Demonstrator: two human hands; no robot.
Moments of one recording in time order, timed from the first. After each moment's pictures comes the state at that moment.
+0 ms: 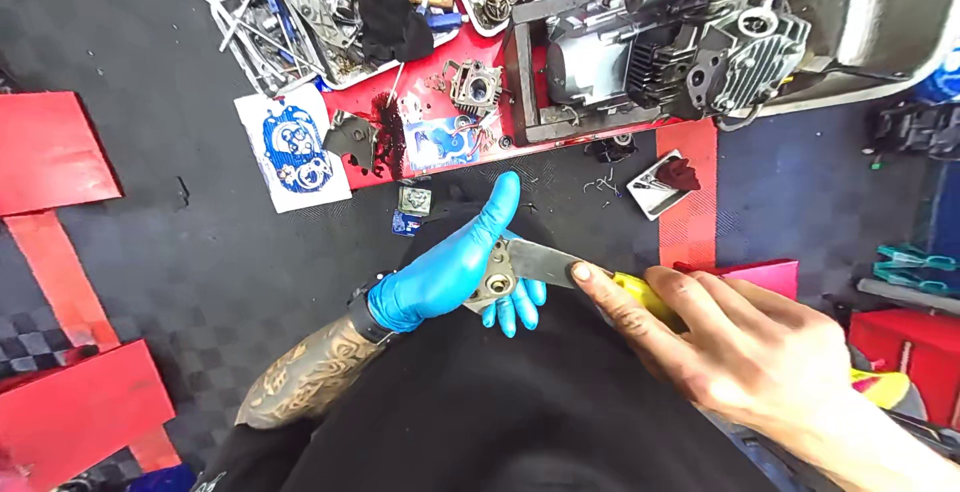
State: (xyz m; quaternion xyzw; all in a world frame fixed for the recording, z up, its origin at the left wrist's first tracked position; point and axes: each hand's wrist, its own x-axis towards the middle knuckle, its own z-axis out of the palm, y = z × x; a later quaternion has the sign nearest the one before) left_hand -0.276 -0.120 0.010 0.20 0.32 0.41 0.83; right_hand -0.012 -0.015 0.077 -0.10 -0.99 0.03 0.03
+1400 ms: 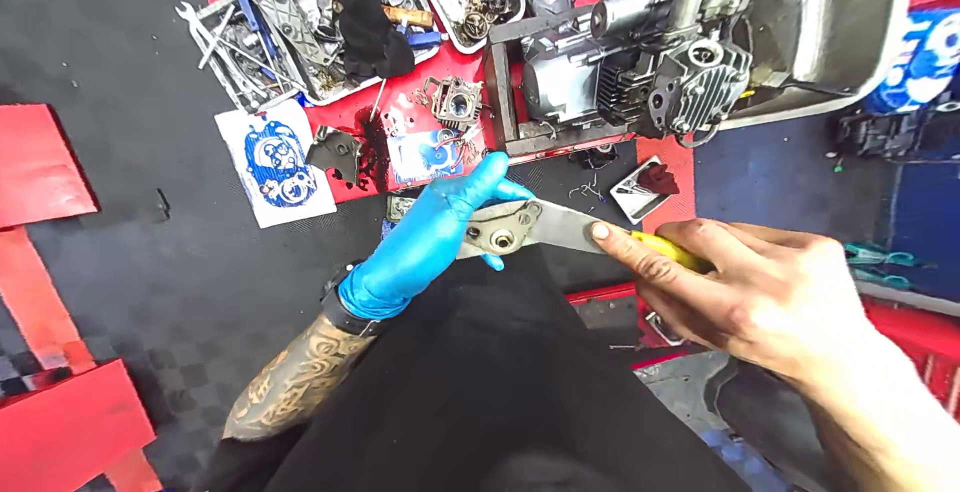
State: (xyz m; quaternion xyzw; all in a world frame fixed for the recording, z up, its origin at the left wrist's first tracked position) left_hand -0.284 -0.063 0.028 0.26 0.51 0.47 0.67; right_hand 0.003 0.062 0.073 -0.11 -0.99 0.10 0.03
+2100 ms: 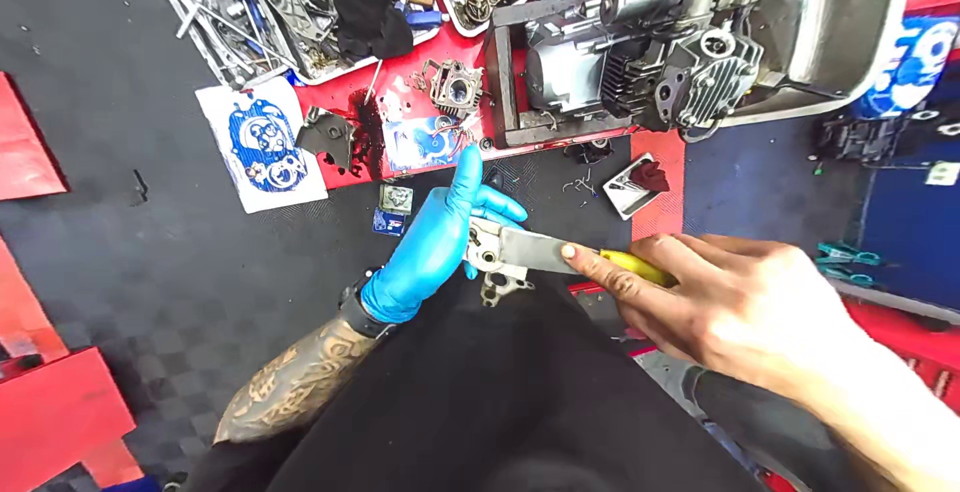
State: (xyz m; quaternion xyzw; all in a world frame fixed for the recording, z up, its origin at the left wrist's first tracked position) left_hand -0.269 -0.086 0.002 0.23 0.56 0.46 0.65; right_hand -0.014 0.047 0.080 -0.05 -0.99 0.12 -0.04
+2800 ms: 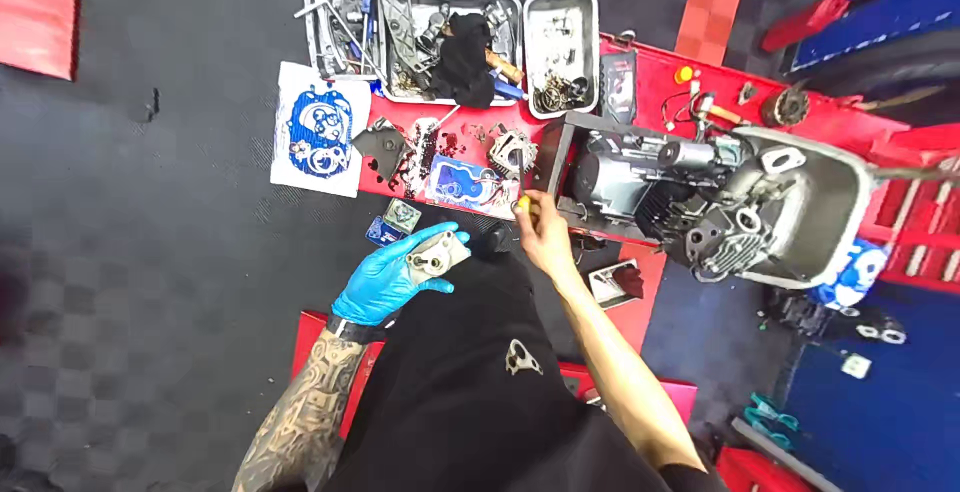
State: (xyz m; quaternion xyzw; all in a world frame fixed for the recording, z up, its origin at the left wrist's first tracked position) left_hand -0.344 -0.201 -0.110 0.00 0.19 0.74 0.65; right_hand -0.181 0.061 -0.163 -0.33 -0.83 0.44 0.03
